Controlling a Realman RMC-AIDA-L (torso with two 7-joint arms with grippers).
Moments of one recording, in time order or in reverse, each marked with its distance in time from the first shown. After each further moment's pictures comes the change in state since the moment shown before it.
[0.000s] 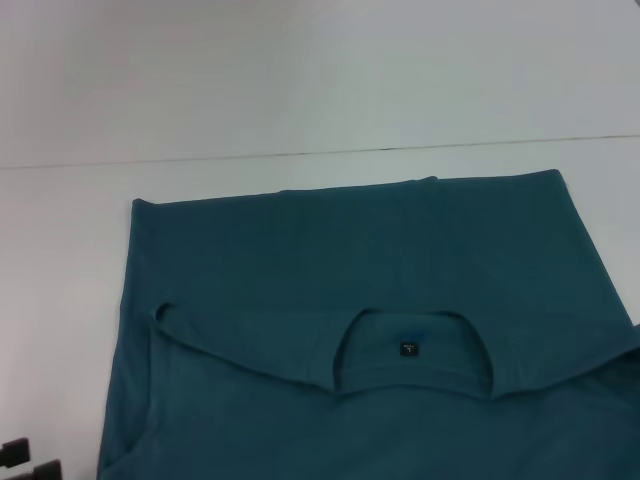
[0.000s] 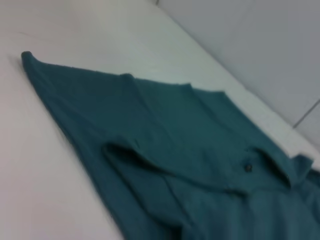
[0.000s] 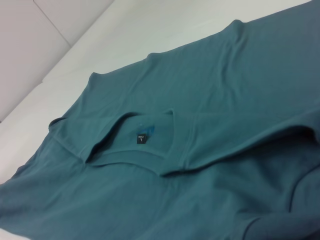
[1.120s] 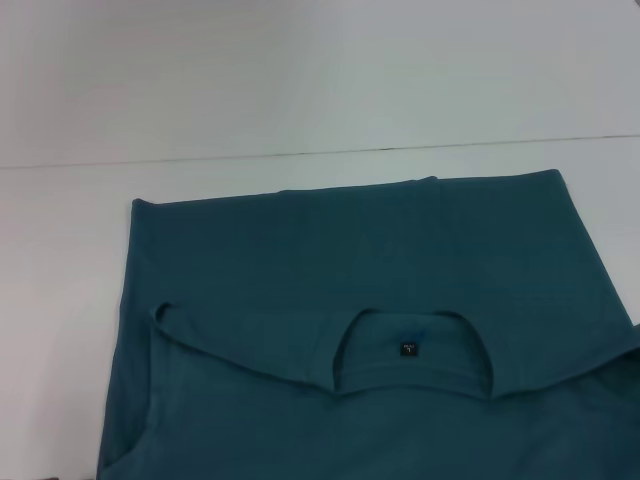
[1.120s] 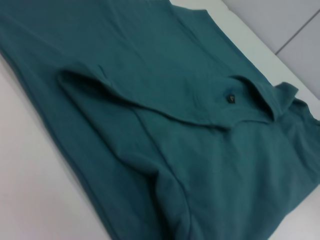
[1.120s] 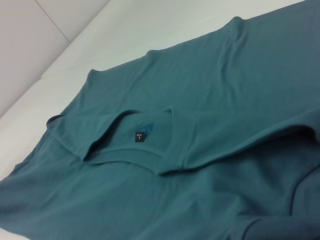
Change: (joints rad) left arm -0.082 0.001 0.156 -0.079 0.151 -0.073 -0.031; right arm 0.006 0.000 -0.010 0.005 -0.002 0.015 0.001
